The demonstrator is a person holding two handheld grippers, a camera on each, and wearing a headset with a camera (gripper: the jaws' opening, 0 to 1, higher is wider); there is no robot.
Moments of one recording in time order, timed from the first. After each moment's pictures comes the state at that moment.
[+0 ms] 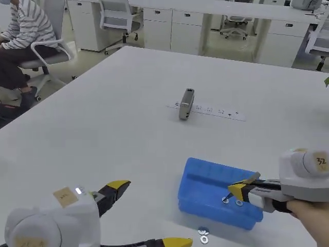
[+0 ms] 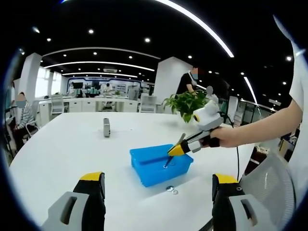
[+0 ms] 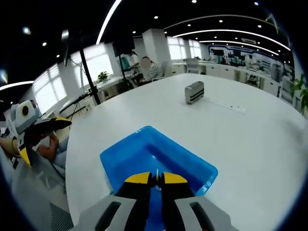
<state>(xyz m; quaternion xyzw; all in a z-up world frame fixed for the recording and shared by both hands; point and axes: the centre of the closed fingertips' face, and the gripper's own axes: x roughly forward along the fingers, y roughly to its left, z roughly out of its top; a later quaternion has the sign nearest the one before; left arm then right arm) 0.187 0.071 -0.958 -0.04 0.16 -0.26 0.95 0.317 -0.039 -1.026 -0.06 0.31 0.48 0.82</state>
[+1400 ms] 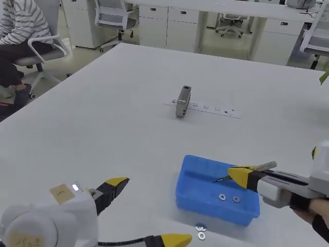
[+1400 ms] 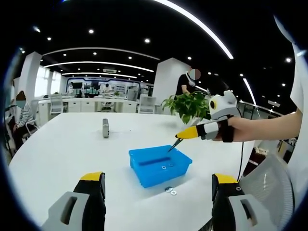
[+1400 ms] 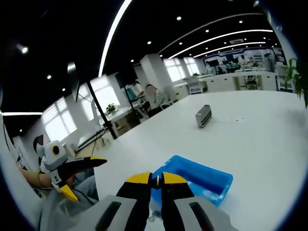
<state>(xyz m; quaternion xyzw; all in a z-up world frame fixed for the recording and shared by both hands) 0.187 0.071 -0.957 -0.04 0.16 -0.27 0.95 0.276 -0.024 -0.944 0.07 0.25 0.50 0.83</state>
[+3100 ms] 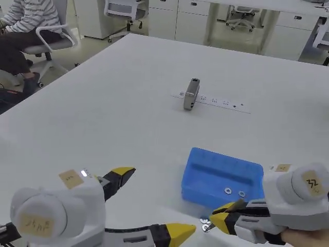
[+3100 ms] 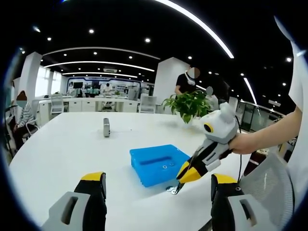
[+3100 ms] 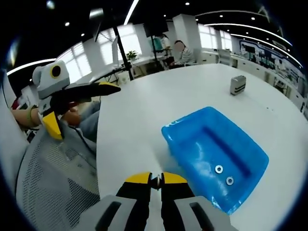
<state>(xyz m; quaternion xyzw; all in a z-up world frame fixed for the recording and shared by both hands) 0.187 0.072 -0.958 -0.04 0.16 -0.26 0.95 0.216 -0.003 -1.039 -0.15 0.34 0.58 0.72</state>
